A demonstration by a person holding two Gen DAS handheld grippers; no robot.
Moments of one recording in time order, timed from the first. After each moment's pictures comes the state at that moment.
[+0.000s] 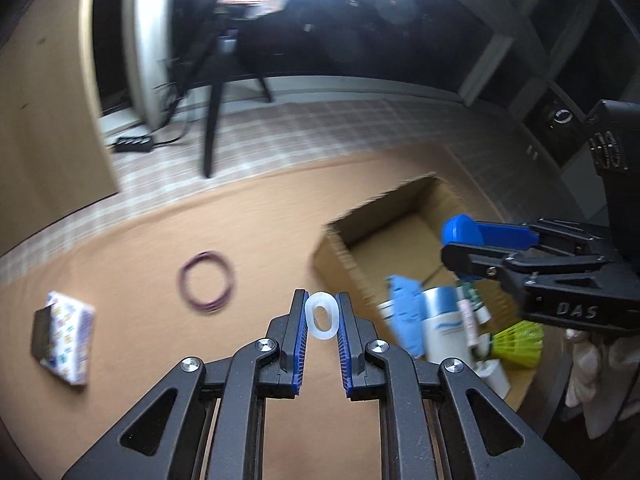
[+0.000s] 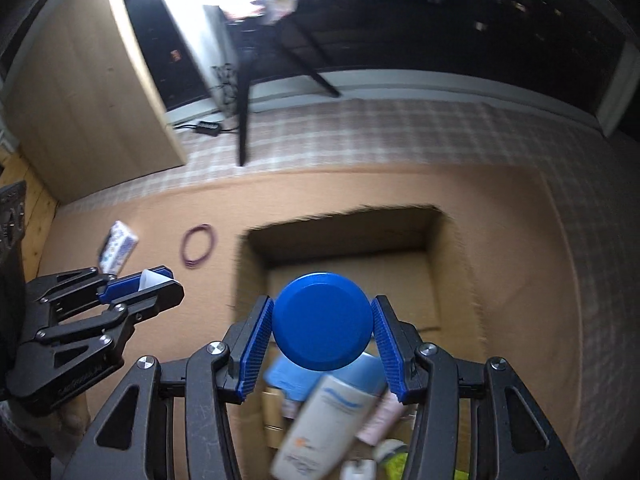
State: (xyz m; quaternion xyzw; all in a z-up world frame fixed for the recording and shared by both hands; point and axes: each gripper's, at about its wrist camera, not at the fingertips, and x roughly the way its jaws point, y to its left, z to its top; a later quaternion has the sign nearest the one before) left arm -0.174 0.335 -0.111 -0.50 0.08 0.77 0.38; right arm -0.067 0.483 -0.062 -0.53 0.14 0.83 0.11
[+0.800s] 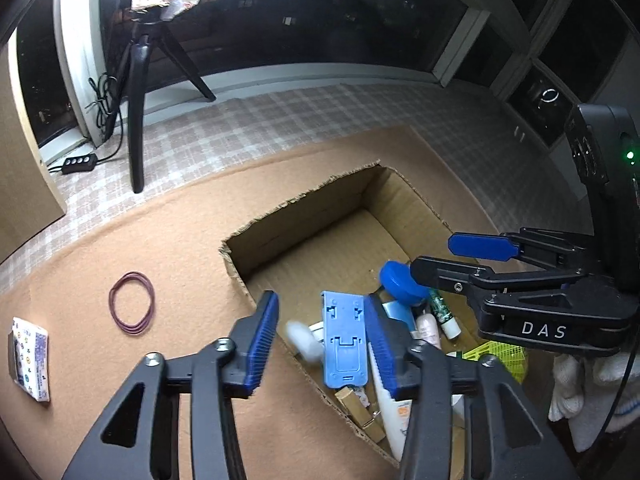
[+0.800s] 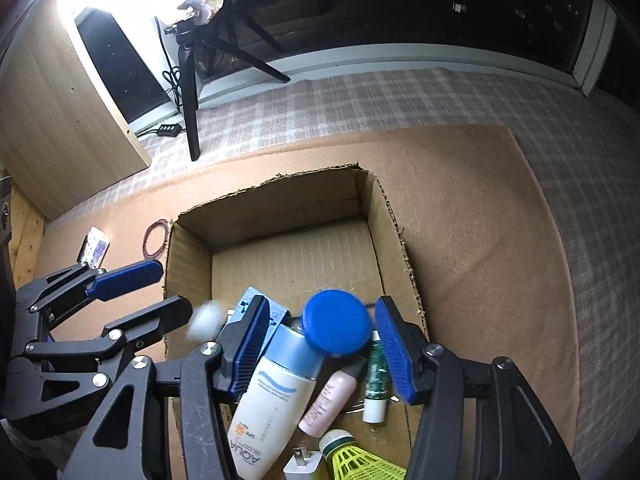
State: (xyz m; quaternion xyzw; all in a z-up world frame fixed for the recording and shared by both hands) left arm -0.153 0.394 -0.118 -0.50 0.11 0.76 0.41; right arm -0.040 0.522 -0.079 -0.53 0.18 0.82 0.13
